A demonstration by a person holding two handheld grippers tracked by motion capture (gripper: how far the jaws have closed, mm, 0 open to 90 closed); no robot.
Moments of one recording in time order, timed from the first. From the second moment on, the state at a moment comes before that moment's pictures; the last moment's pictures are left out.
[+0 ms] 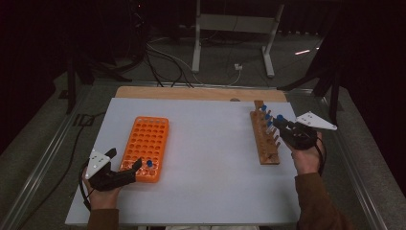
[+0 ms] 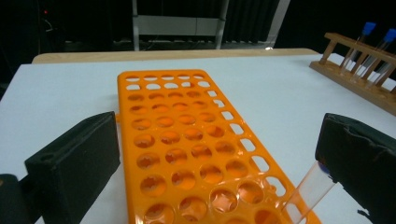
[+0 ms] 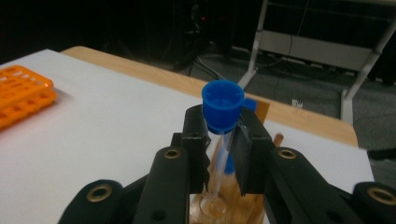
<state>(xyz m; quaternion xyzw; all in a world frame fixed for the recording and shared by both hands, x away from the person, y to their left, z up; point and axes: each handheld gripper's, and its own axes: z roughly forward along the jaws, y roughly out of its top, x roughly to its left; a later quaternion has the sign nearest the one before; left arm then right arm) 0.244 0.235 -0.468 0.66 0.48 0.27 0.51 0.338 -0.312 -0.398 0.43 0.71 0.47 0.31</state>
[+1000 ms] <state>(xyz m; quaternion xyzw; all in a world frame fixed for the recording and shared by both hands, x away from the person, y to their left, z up) 0.266 0.140 -0.411 0.71 0.39 0.26 0.52 0.339 -0.211 -0.398 0.34 0.77 0.50 0.21</state>
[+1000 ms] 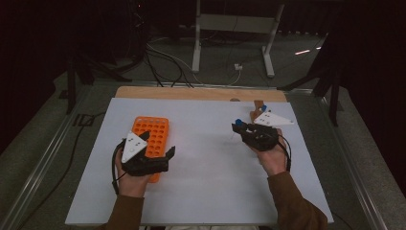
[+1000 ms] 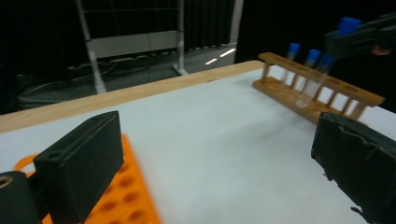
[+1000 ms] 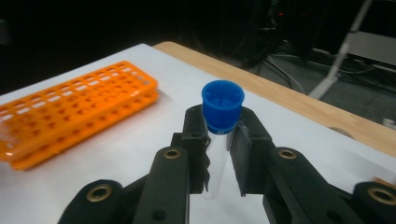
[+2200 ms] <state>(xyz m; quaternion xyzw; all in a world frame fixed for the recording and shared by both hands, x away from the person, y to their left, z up) 0.291 0.039 -0.434 0.77 0.33 0.23 0.50 0.322 -0.149 -0.398 0.28 0.80 0.52 0.12</state>
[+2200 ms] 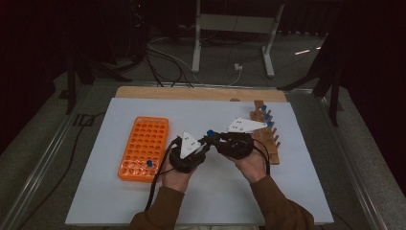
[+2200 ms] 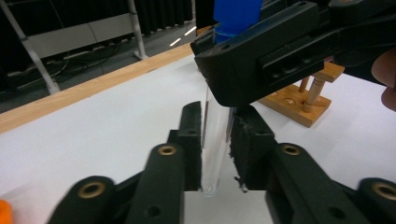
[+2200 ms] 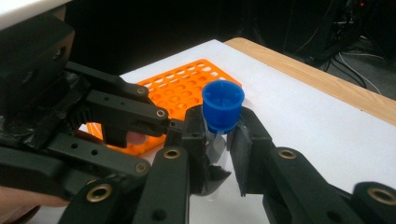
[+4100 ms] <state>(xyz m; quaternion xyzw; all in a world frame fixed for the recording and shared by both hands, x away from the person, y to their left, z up) 0.281 0.172 -0.397 0.69 0.41 0.27 0.54 0.318 -0.249 -0.422 0.37 0.76 0.50 0.20</state>
